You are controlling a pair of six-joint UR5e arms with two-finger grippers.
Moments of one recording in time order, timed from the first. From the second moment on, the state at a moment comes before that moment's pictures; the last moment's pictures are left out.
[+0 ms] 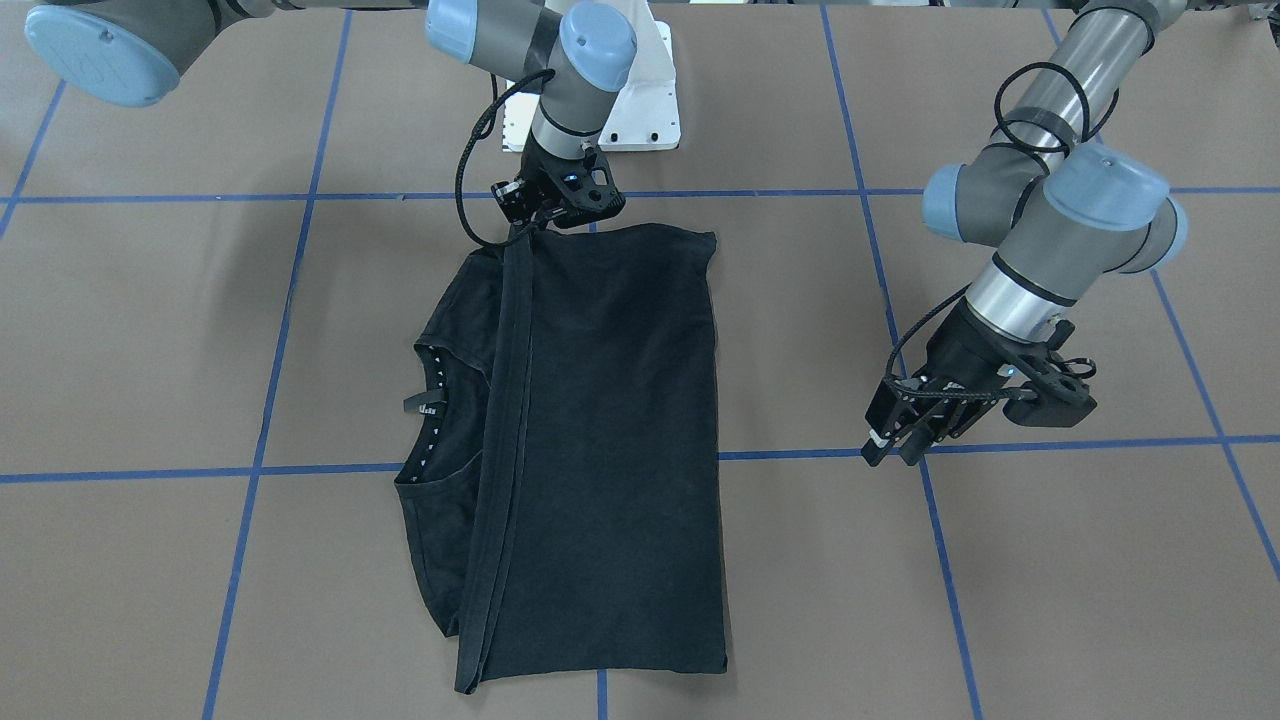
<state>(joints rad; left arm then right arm) -0.91 -2.00 -1.47 -2.44 -1.96 -1.35 0.26 -0.81 1.69 -2.01 1.70 0.88</state>
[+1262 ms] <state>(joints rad) -0.91 -2.00 -1.48 -2.44 -1.96 -1.35 0.28 -0.93 1.87 -2.12 1.70 0.91</state>
